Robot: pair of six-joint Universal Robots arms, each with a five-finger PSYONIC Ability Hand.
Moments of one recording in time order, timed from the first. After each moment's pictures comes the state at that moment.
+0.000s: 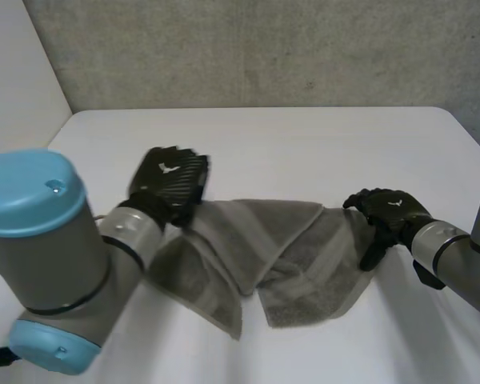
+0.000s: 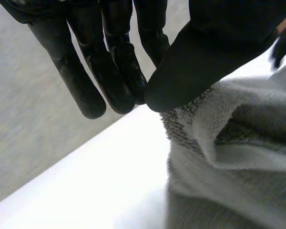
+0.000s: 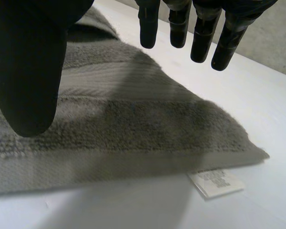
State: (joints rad) left arm 4.09 -1.85 -1.60 3.32 -1.63 3.36; right arm 1.75 -1.14 1.66 -0.04 1.28 2.86; left_hand 1.19 1.22 1.22 1.22 1.04; right_hand 0.20 0.22 0.21 0.23 0.05
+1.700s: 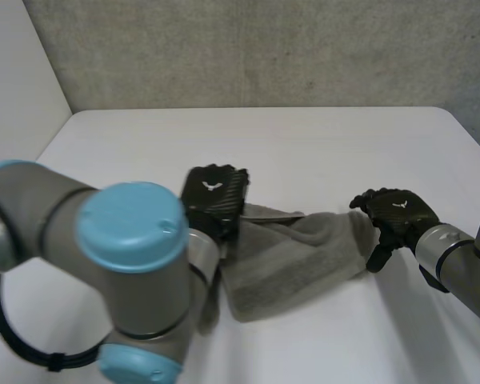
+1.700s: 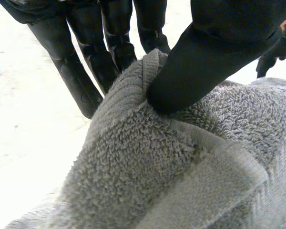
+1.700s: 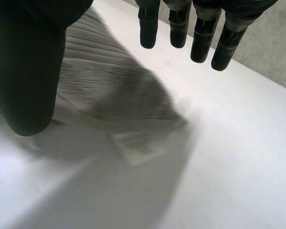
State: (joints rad) left arm 3.90 -2.02 -1.45 3.32 -1.86 3.20; right arm 1.76 -1.19 1.71 -0.07 1.32 2.81; left_hand 1.17 1.22 1.21 1.21 1.03; right_hand 0.20 0.22 0.21 0.23 0.05
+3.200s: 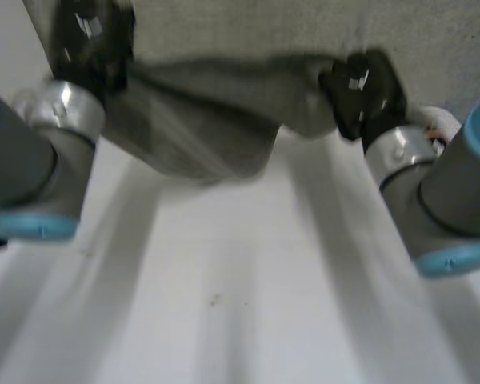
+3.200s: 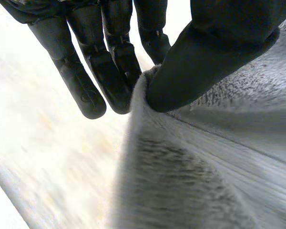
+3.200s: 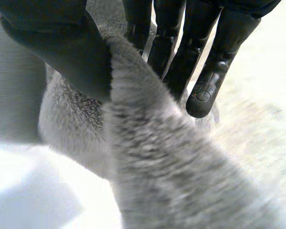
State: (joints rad) left arm 4.28 -1.83 -1.45 3.60 -1.61 3.54; right arm 2.04 -1.24 1.47 -0.38 1.52 2.52; left_hand 1.19 1.22 1.22 1.22 1.04; right_hand 0.95 1.17 1.18 1.19 0.98
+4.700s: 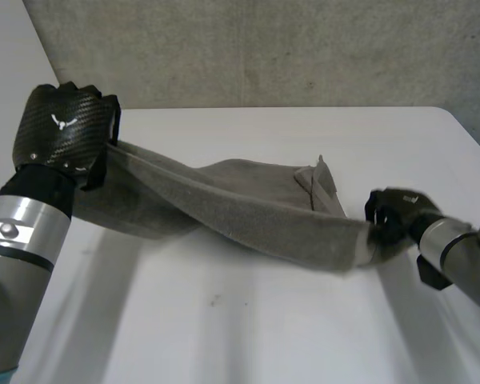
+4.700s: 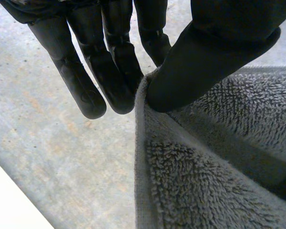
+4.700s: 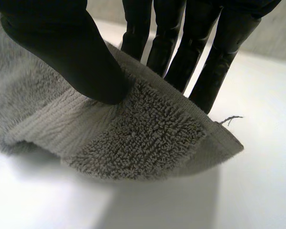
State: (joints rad) left arm 4.32 -1.44 -1.95 3.64 -1.55 3.54; right arm 1.75 -1.19 1.67 -0.04 1.35 3.07; left_hand 1.19 1.22 1.22 1.22 1.04; right_hand 0.97 1.17 1.18 1.19 0.97
